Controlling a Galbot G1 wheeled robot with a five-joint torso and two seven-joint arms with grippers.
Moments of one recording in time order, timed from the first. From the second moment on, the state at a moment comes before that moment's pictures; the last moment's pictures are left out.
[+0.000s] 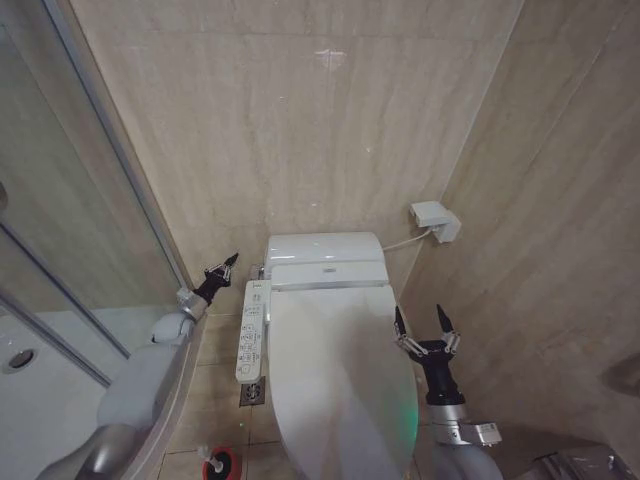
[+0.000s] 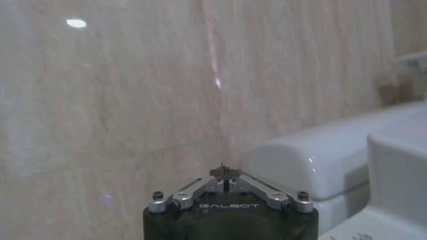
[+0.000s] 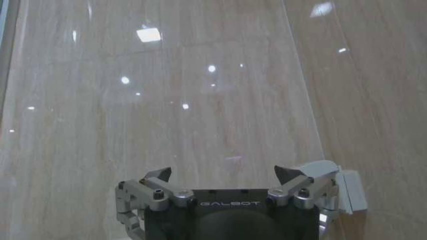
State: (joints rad) left arm 0.46 -1.18 -0.24 -0.81 -0.35 -0.44 0.51; right arm -1.48 1.28 0.46 1.86 0.35 0.65 0.02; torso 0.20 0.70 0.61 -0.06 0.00
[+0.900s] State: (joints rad) left arm 0.38 -1.22 -0.21 -0.62 -0.20 -0.44 0.63; right arm -1.47 1.28 0.46 1.86 0.34 0.66 0.03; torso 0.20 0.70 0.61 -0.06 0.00
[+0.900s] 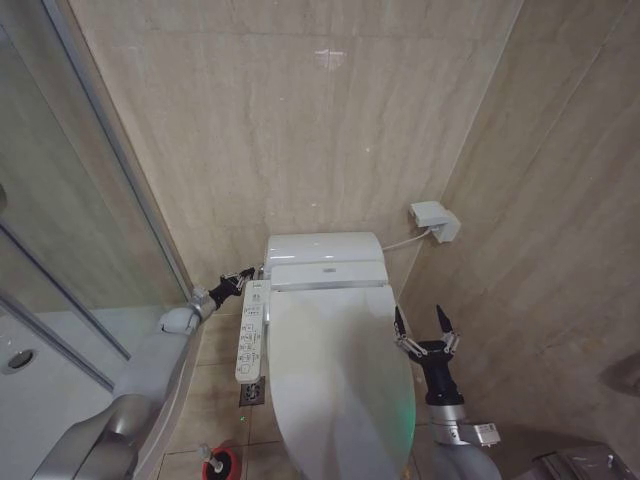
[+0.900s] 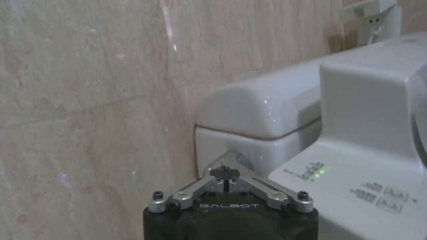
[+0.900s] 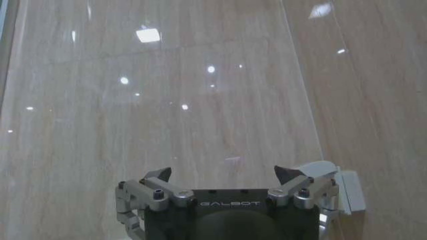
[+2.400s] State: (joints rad) left arm 0.36 -1.27 -0.20 -0.55 -0.16 -0.44 0.59; right arm -1.47 1.28 0.47 1.85 0.35 0.66 0.03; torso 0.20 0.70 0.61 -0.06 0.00
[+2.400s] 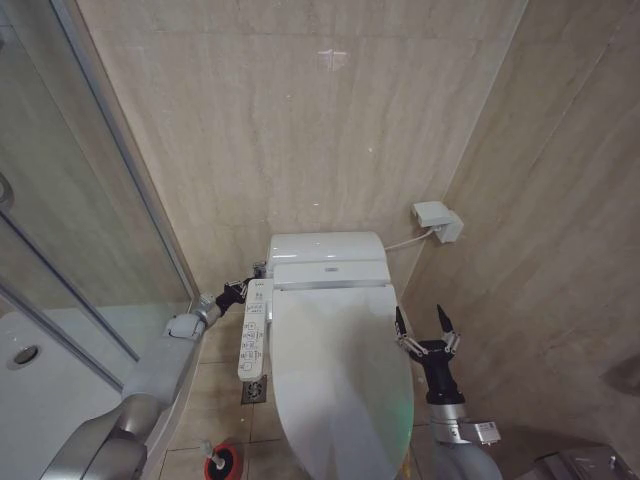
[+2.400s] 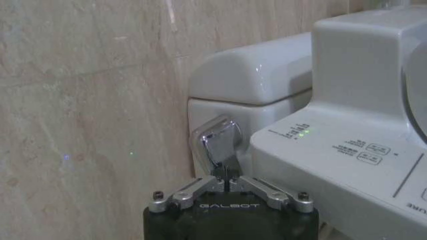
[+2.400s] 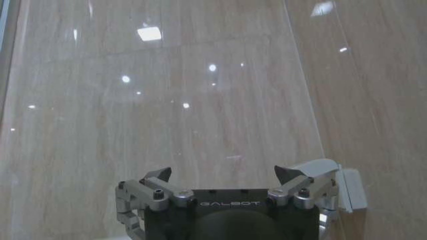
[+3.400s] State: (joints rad) left arm 0.35 -1.27 -0.20 -0.54 -0.16 -0.44 0.59; right arm -1.47 1.28 0.47 1.85 0.34 0.66 0.03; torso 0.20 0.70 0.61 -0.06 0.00
